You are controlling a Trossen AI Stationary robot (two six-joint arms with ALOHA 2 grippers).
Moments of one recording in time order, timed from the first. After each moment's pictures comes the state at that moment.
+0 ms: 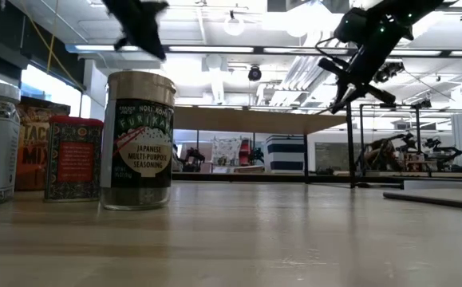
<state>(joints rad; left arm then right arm) 0.67 1.25 1.34 -0.79 -0.04 -0.19 -0.78 1.20 0.95 -0.61 0.02 0.93</state>
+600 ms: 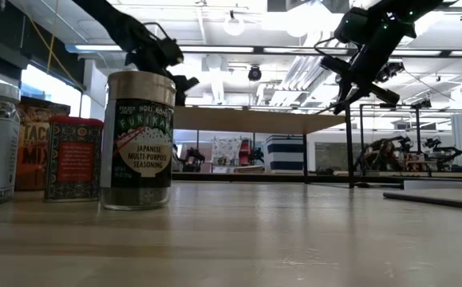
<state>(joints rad) 0.85 1.71 1.34 -0.50 0.16 -0.17 -0.75 1.19 0.95 -0.67 -0.04 0.92</state>
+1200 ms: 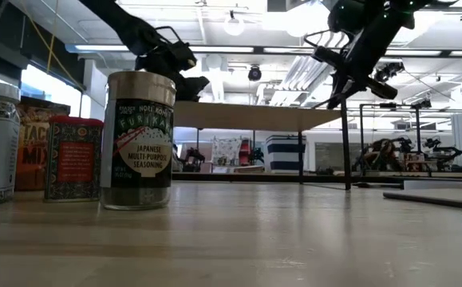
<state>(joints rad) 0.74 1.76 1.34 -0.50 0.28 -0.14 -0.53 1.19 0.95 -0.69 0.02 1.02</state>
